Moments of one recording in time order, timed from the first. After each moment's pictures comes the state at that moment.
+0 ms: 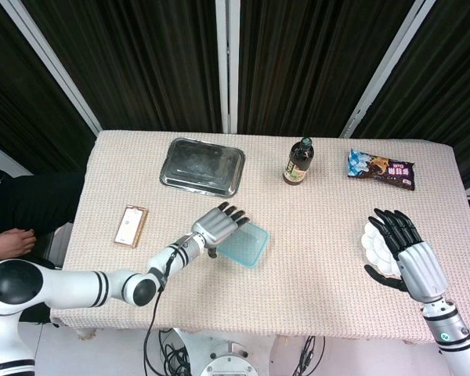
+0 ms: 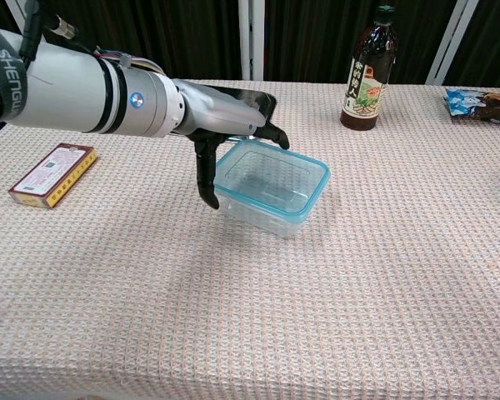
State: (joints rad) left arm -1.27 -1.52 -0.11 -1.54 0.60 0.60 0.68; right arm 0.21 -1.17 0.02 -1.51 -1.76 1.57 0.24
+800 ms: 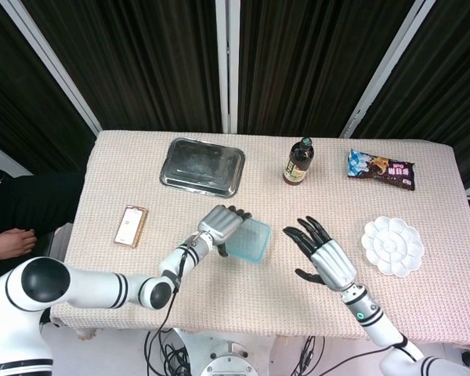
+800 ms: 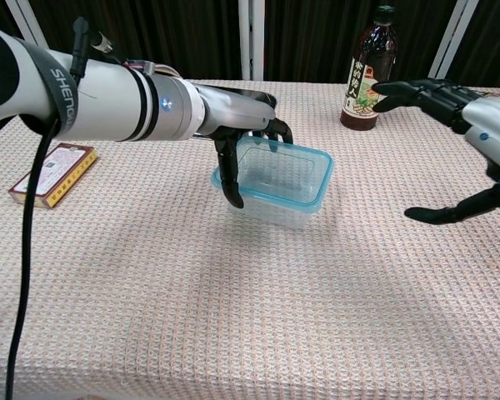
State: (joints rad) left arm -1.36 -1.61 -0.07 -1.51 0.45 0.75 0.60; right arm 0.39 -1.67 0.04 -1.12 -1.85 1.46 0.15
